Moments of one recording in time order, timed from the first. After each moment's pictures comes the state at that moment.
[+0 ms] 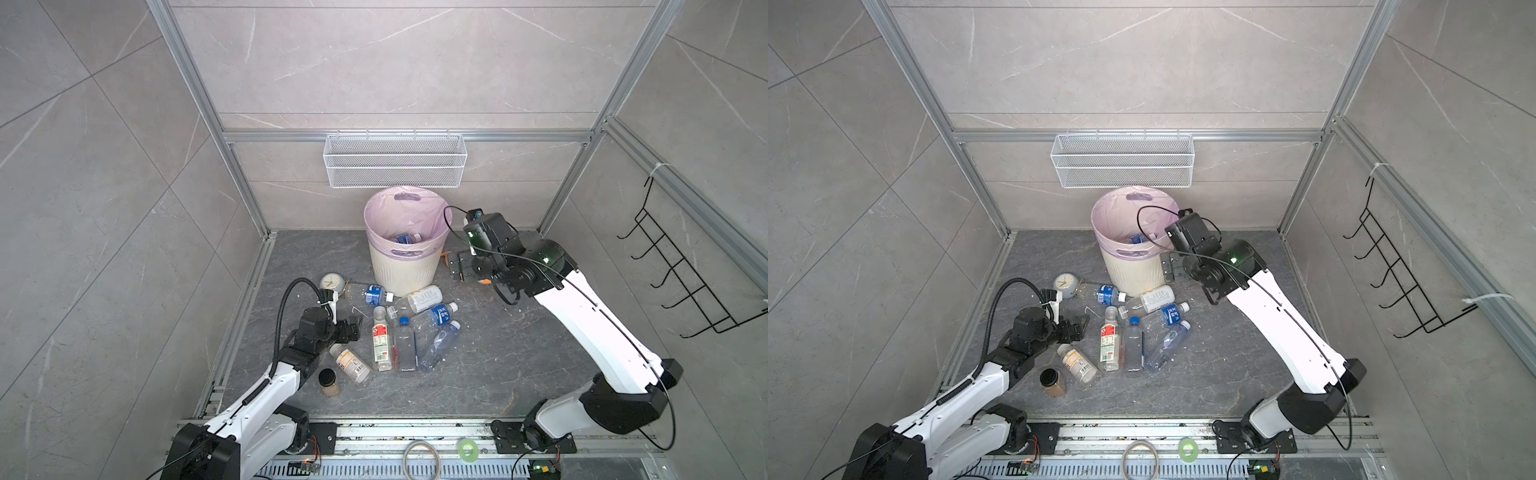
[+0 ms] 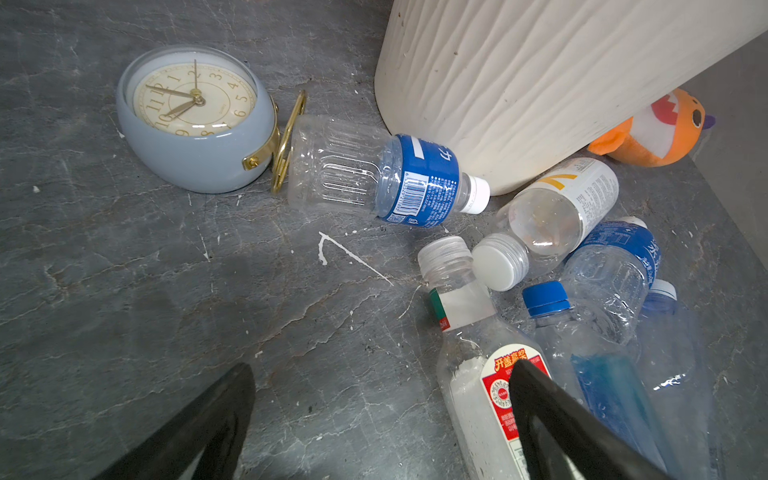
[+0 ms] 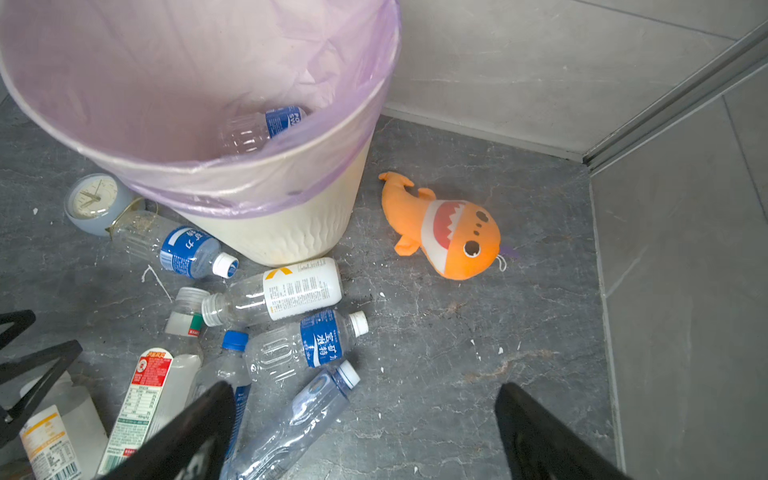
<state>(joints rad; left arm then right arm) -0.35 0.98 0.39 0.00 0.11 -0.34 0.69 1.47 1.81 -1.20 0.43 0.30</state>
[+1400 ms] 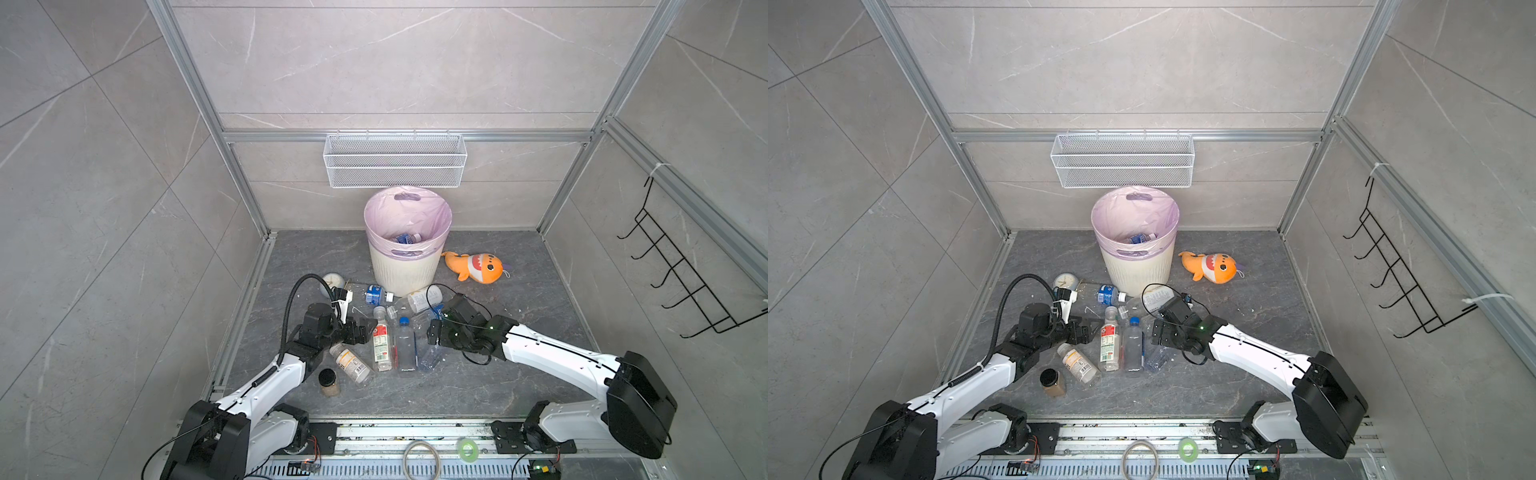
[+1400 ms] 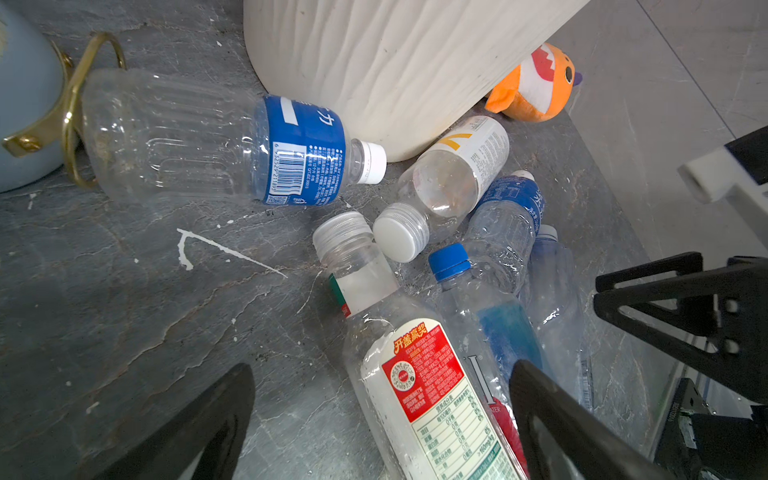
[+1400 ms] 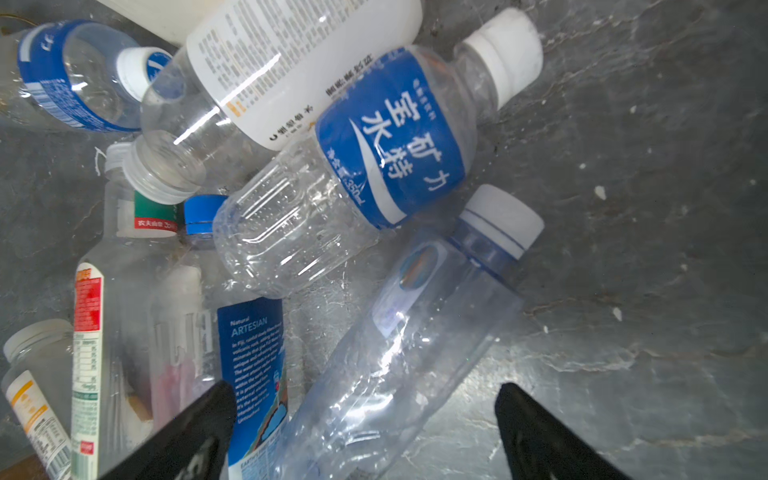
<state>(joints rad) -0.36 1.09 0.41 0.09 0.40 -0.33 0.77 1.36 0.83 -0.51 0.10 0.85</state>
